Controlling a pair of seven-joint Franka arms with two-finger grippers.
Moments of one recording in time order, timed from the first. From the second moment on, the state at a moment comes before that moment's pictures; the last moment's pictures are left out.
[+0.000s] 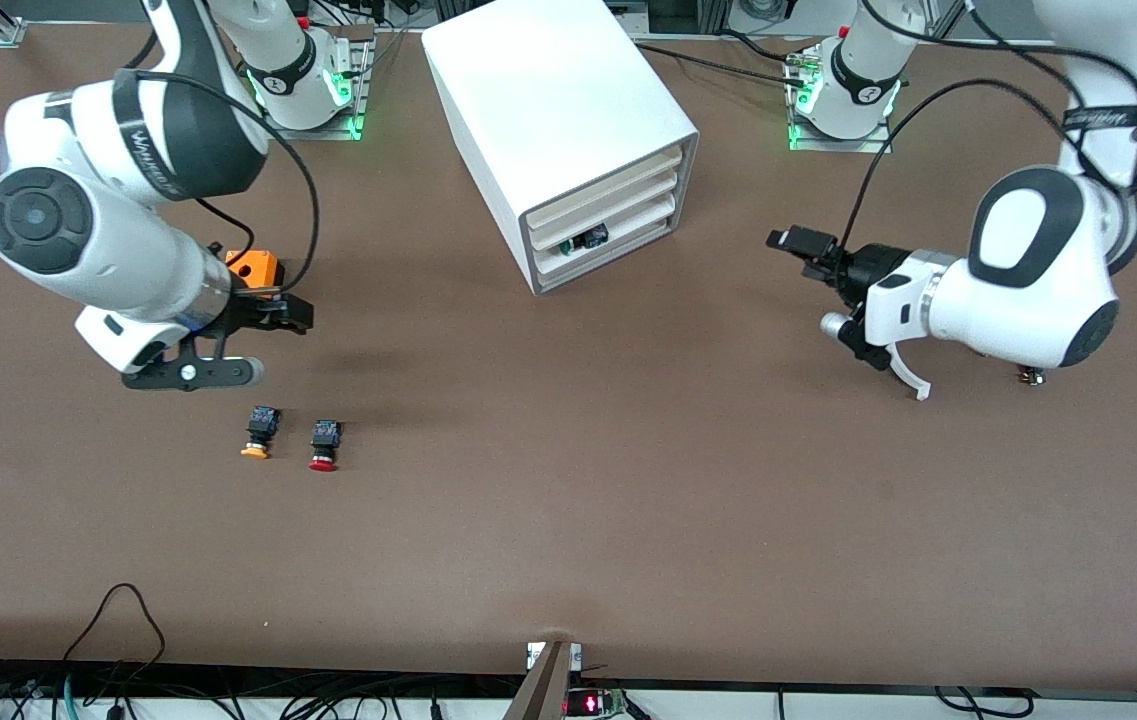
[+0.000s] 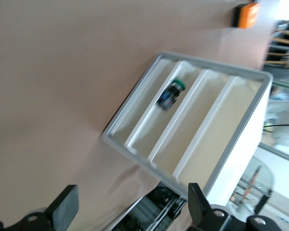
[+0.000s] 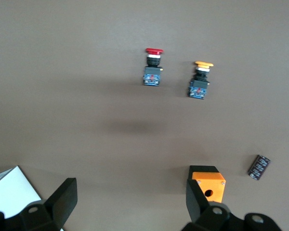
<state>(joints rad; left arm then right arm) -0.07 0.33 -0.05 -1.79 -0.72 1.49 0.42 0.32 0.34 -0.04 -1.47 0.00 1.66 0.23</state>
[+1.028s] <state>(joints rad) -0.09 0.49 -0.18 -2.24 -1.30 1.80 1.13 0.48 0.50 -0.03 -1.24 0.09 1.83 0.71</state>
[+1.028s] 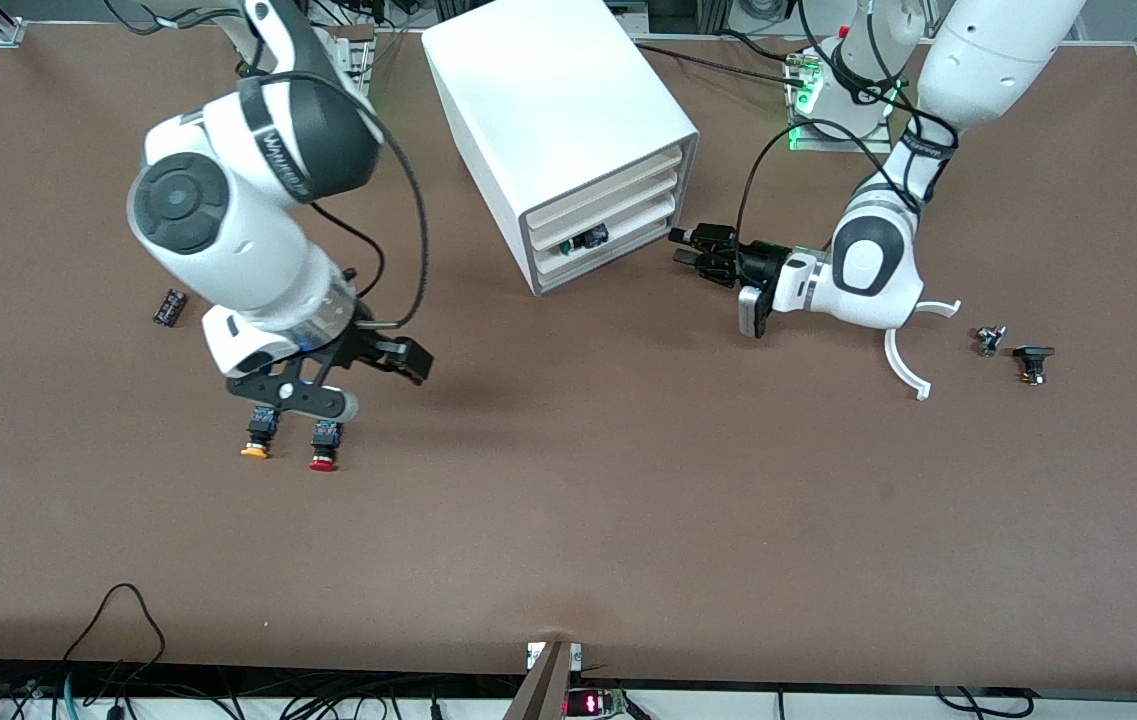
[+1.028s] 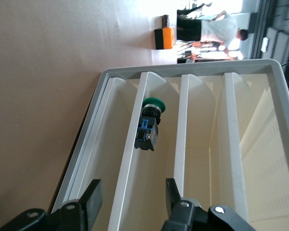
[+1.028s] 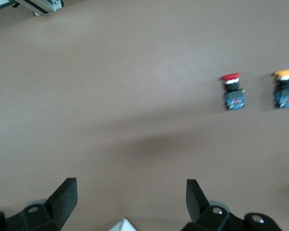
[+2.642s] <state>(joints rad) -0.07 0.62 -0.24 -2.18 -1.31 1.81 1.21 0.64 0.65 -0.03 -1.06 0.08 1.81 1.43</state>
